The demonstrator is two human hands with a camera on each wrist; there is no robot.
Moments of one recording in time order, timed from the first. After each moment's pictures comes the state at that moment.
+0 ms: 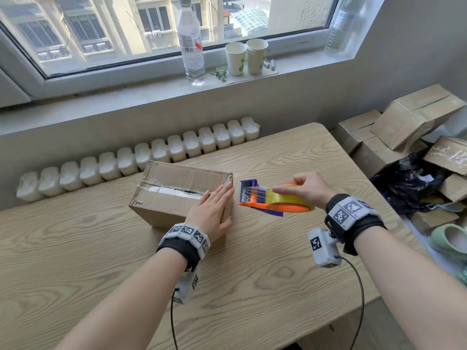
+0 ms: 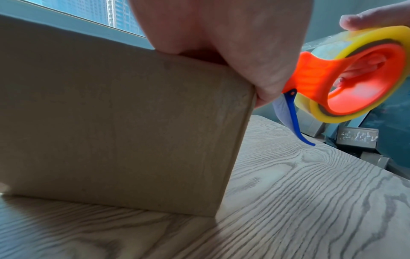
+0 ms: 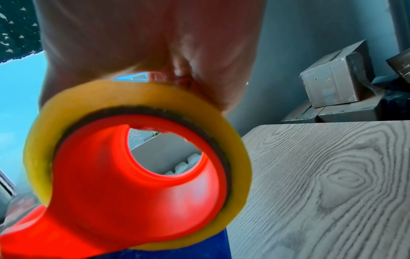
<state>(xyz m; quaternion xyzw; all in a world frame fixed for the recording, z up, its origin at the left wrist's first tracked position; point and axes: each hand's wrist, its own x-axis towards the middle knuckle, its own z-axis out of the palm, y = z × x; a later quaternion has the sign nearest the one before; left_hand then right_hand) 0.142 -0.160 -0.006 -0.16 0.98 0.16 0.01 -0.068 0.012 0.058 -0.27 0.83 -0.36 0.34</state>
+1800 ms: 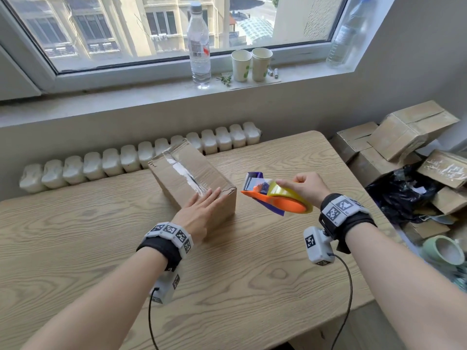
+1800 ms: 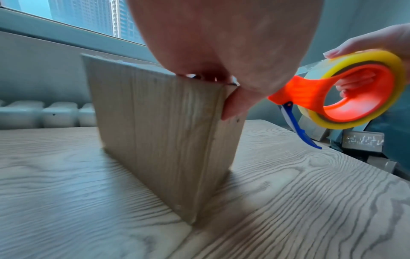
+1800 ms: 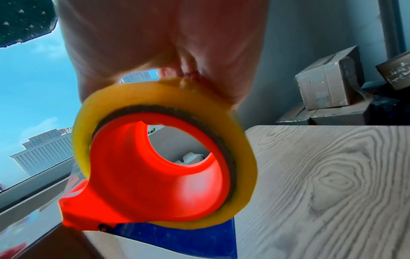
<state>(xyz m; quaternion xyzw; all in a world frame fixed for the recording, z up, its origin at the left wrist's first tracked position) 0.166 -0.170 0.012 -0.16 0.97 0.15 0.11 -0.070 0.007 0.061 -0.23 0.85 -0.36 0.30</state>
